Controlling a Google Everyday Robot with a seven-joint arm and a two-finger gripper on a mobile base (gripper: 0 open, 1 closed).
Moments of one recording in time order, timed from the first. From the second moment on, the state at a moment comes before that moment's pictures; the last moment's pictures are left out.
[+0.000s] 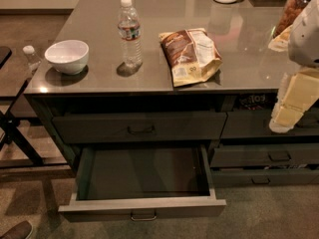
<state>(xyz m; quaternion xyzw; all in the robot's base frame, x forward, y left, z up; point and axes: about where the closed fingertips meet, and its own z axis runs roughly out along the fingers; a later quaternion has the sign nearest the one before) 0.438 -0.217 0.976 -0.60 0.78 -0.03 0.16</state>
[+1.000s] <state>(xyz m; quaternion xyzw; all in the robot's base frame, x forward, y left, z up) 0.438 -0.217 0.976 -0.60 0.78 -0.03 0.16</state>
